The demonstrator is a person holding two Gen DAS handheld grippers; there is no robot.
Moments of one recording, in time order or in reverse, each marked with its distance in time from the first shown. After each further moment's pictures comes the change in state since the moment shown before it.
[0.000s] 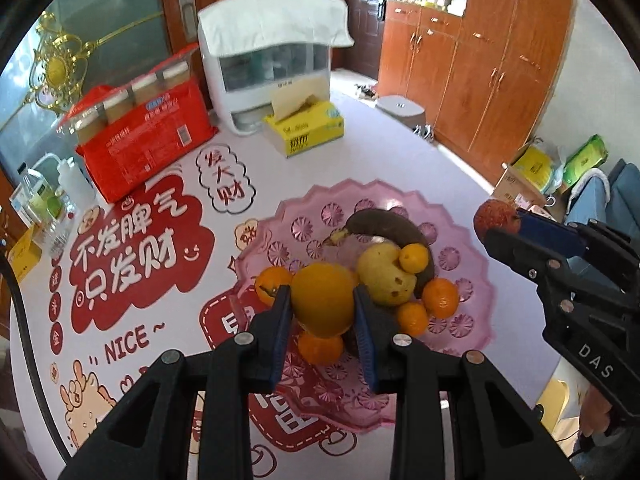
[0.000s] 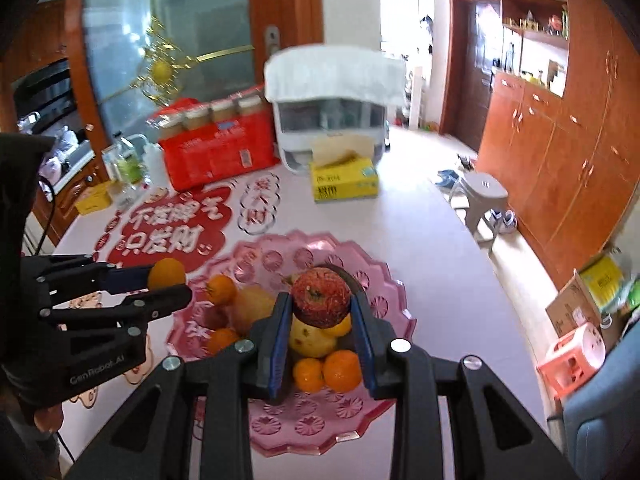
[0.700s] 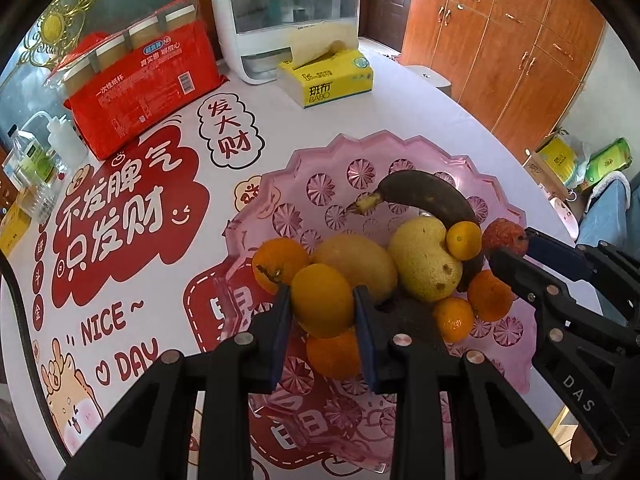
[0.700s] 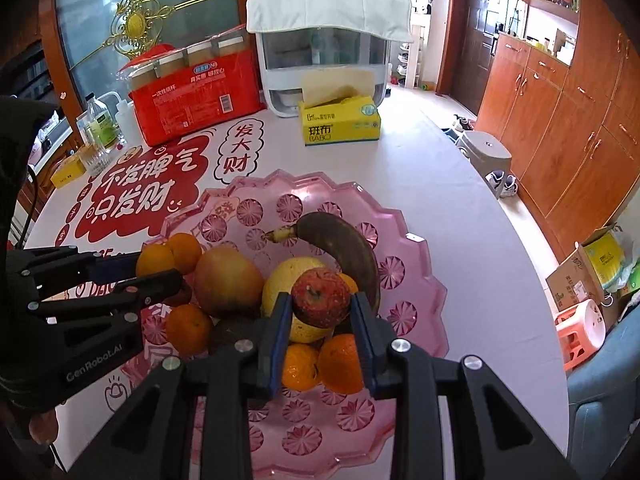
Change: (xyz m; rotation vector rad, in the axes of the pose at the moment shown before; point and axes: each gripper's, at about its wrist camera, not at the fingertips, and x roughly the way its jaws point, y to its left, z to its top) left arm 0.068 0.011 -0.006 -0.068 0.118 0.035; right arm 0.068 0.001 -0.021 0.003 0.147 -0.024
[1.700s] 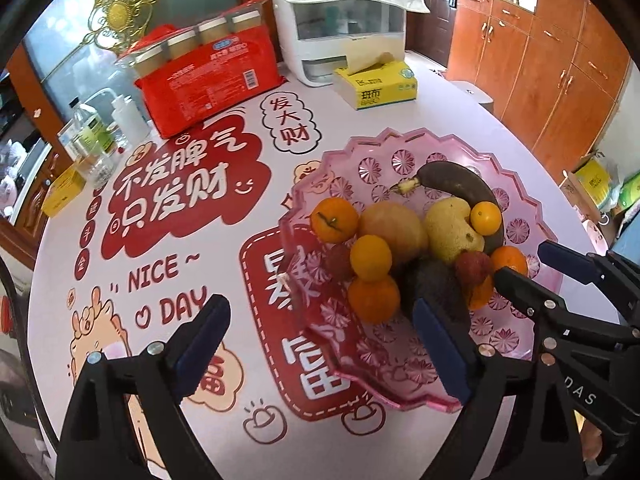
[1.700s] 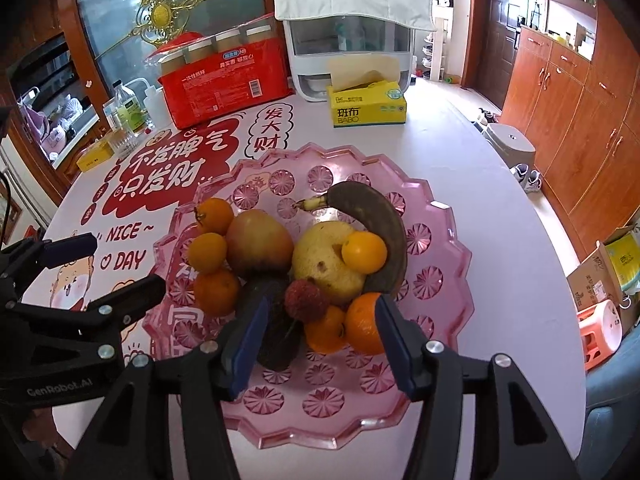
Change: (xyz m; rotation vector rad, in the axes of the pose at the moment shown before) left arm -0.049 0.007 -0.045 -0.103 -0.048 0.162; right arm -0.011 0.006 -0.025 -0.019 0.027 0.102
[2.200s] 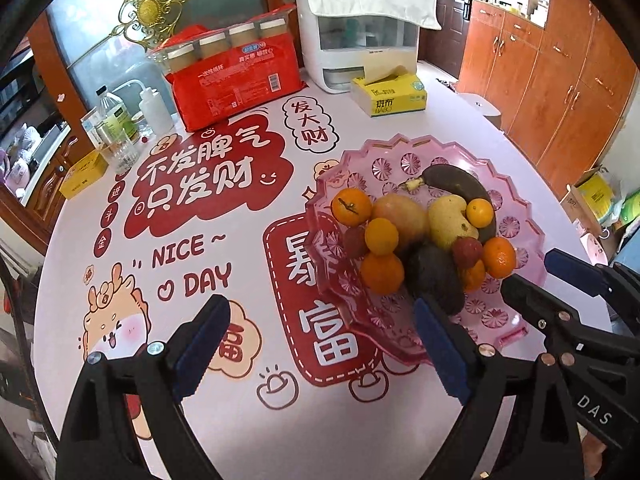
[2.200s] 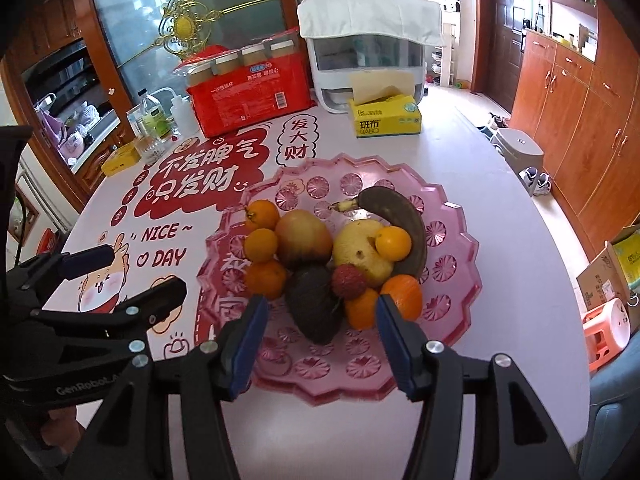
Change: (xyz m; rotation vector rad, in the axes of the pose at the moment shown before) left arm -0.043 0.013 -0.023 -0.050 -0.024 0.013; right arm -0.044 0.024 -0.011 -0.001 -0.024 0.046
